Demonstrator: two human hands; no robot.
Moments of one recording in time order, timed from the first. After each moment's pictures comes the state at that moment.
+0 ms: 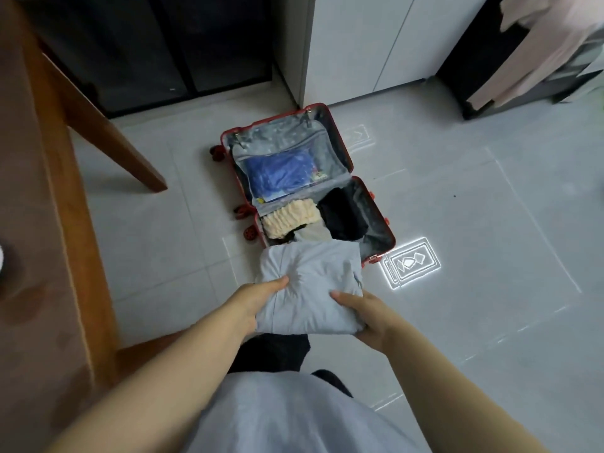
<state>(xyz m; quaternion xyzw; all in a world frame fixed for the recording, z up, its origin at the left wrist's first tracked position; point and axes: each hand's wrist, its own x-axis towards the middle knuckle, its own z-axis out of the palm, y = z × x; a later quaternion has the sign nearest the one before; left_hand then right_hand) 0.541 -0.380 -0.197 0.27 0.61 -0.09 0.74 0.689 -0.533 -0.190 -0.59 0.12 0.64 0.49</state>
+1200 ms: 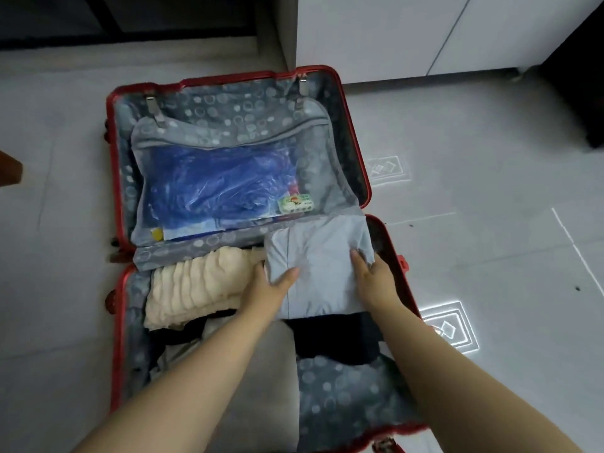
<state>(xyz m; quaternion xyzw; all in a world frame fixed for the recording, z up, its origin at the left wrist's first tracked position) 0.914 -0.268 -0.754 0.53 0.59 0.11 0.60 1.082 -0.343 -0.729 -0.82 -0.17 0.41 0.37</state>
